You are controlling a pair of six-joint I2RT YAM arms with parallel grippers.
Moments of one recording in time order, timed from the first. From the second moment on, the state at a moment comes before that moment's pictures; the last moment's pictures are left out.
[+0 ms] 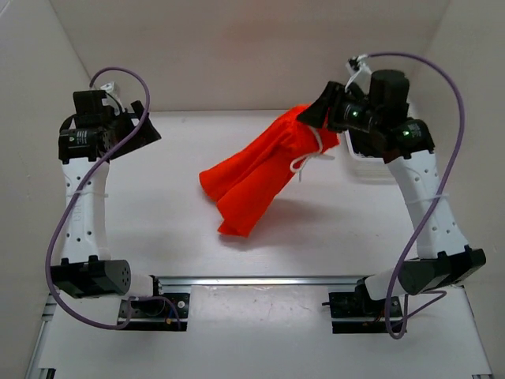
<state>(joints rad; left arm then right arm) 0.09 1.41 1.77 -1.06 0.14 -0.30 0.29 1.45 1.89 -0.70 -0.53 0.50</state>
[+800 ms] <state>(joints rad) -0.23 1.71 1.29 -0.85 0.14 -0.51 0.29 1.58 1.29 -0.71 -0.08 0.47</state>
